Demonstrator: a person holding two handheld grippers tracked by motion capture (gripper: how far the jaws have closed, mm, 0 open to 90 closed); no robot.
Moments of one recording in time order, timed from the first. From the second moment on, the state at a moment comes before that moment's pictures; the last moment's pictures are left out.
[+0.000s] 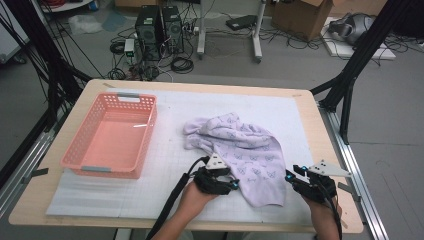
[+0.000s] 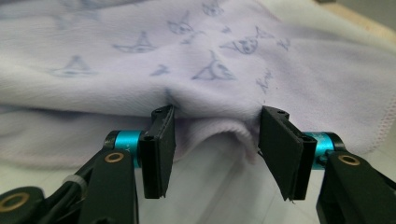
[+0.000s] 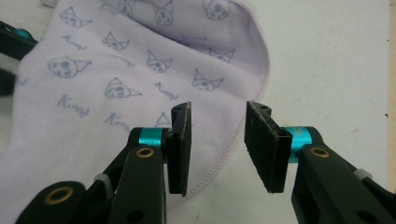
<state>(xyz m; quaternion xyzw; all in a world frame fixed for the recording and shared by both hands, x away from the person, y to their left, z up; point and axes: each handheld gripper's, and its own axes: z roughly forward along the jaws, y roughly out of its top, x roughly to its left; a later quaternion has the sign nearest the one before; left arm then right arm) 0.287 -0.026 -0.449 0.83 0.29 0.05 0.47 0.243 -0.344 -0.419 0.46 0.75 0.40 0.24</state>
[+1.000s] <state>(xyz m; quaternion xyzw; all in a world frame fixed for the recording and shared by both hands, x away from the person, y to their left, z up) 0.265 0.066 -0.450 0.83 0.31 0.11 0.46 0.259 -0.295 -0.448 0.43 0.81 0.38 0.17</state>
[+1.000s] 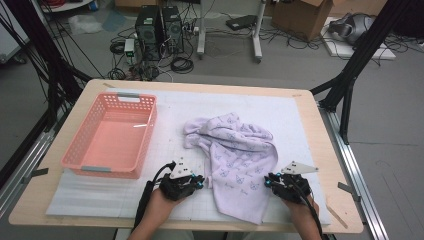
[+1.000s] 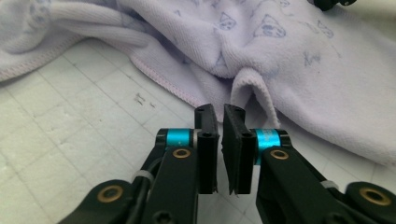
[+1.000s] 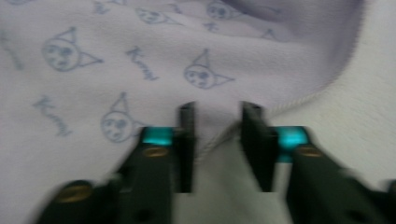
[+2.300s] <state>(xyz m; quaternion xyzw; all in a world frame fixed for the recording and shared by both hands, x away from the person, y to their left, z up) 0.238 0.137 -0.435 0.83 0.34 0.15 0.42 0.287 -0.338 -0.443 0.50 0.75 0.33 0.28</state>
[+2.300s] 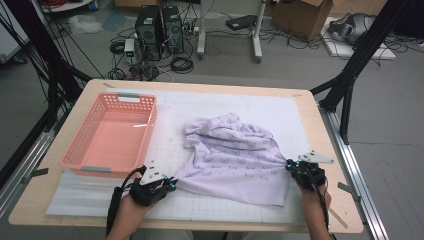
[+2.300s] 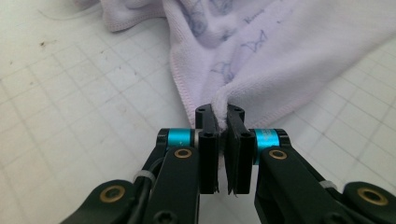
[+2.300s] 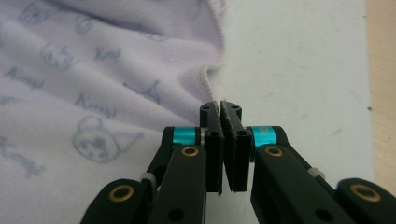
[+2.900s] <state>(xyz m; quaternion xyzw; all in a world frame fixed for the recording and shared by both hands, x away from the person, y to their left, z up) 0.269 0.120 -0.442 0.79 0.38 0.14 0.45 0.227 -0.344 -0.436 0.45 0.78 0.38 0.20</state>
